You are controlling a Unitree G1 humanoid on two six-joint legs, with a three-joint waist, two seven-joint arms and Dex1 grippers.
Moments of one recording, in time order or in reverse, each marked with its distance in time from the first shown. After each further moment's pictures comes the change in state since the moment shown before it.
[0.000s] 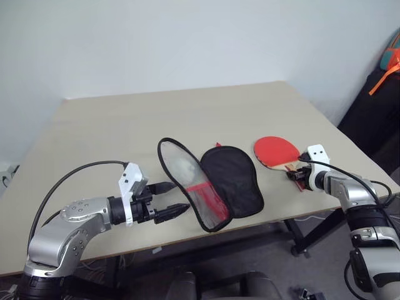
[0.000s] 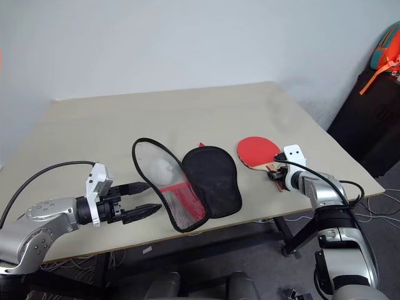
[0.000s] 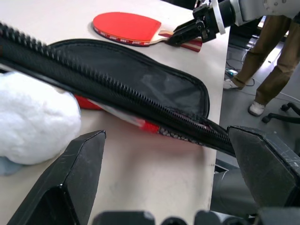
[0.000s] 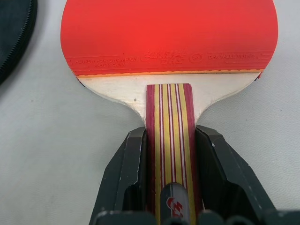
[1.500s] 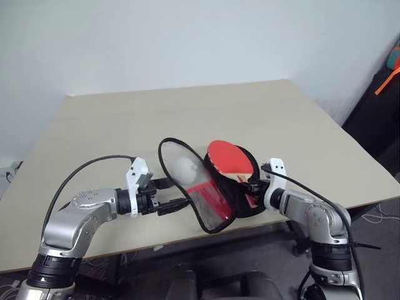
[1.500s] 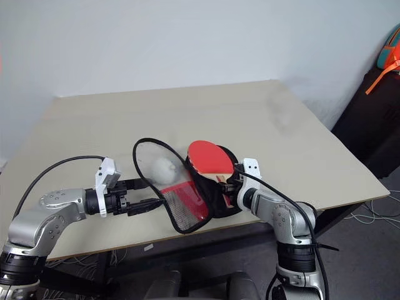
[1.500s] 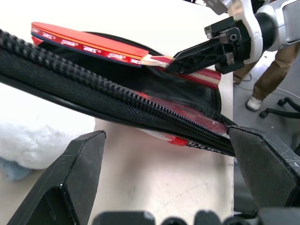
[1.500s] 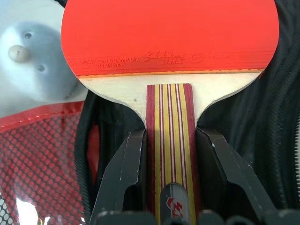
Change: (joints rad) left arm -0.113 -0.008 -0.093 0.180 0.072 -0.060 -0.076; right arm 0.261 0.395 -0.081 -0.742 0.320 0.503 -0.333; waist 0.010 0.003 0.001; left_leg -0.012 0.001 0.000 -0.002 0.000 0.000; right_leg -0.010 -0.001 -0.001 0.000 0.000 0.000
